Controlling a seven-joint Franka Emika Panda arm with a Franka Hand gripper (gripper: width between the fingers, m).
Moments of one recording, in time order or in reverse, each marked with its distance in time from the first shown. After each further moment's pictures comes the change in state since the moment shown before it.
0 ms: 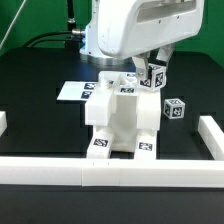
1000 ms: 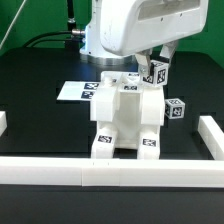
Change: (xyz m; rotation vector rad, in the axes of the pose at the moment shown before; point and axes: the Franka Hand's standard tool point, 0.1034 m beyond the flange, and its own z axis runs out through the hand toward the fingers) arm -0.003 -0.012 0.000 0.017 -0.017 0.033
